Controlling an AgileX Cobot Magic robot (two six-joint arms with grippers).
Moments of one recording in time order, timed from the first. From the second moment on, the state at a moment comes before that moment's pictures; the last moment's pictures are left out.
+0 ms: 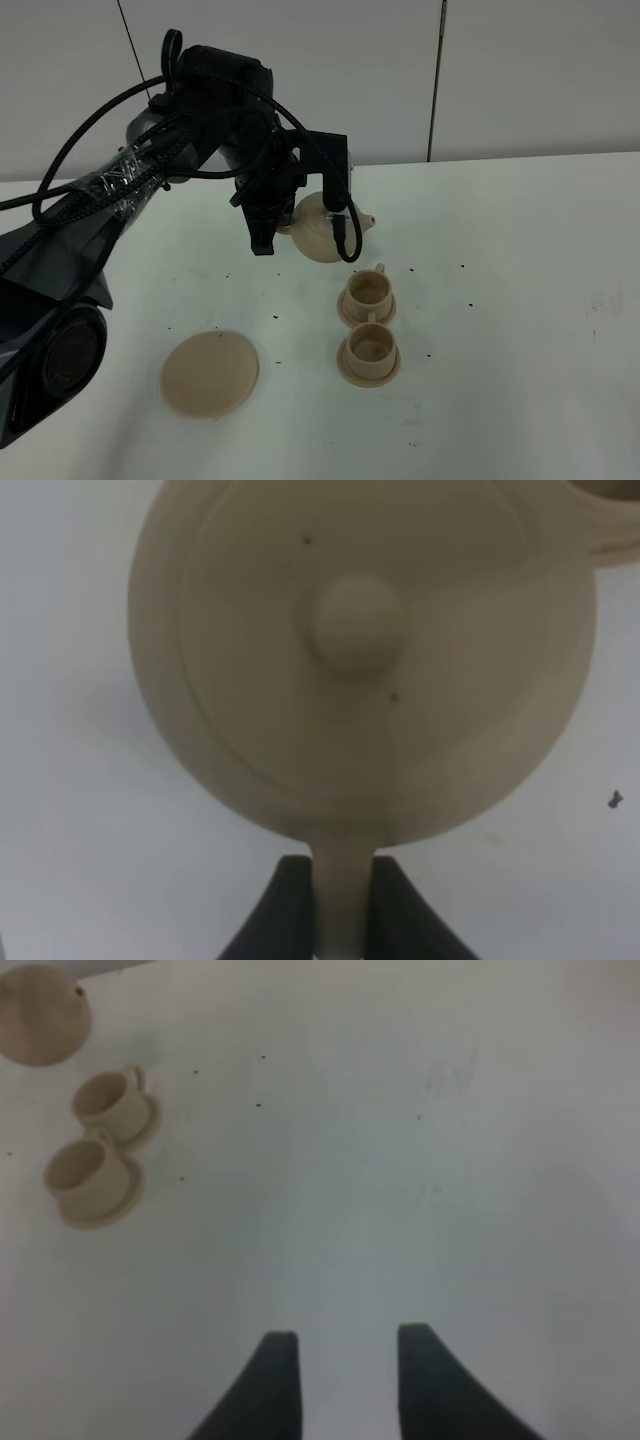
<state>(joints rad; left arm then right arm) -0.44 2.39 -2.25 0.13 1.12 1.17 0.05 -0.01 -0.49 0.18 1.06 0.05</state>
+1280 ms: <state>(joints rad) -0.52 2.39 -2.25 0.35 1.16 1.18 0.05 -0.01 -0.49 0.18 1.06 0.05</state>
